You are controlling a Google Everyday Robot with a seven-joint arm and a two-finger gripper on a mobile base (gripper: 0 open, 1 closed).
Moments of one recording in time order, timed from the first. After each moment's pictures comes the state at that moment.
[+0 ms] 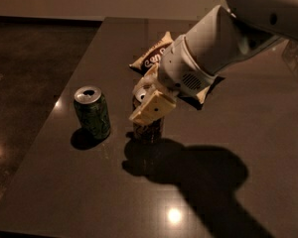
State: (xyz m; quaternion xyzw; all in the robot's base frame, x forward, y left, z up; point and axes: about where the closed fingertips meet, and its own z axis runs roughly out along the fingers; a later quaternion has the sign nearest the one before) arm 0.446 0.011 0.933 -0.65 0.67 0.22 0.28
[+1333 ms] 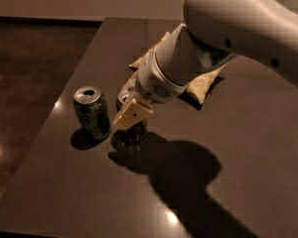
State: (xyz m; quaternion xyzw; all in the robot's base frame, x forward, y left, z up) arm 0.469 0.050 0.906 -0.64 0.69 0.19 0.28
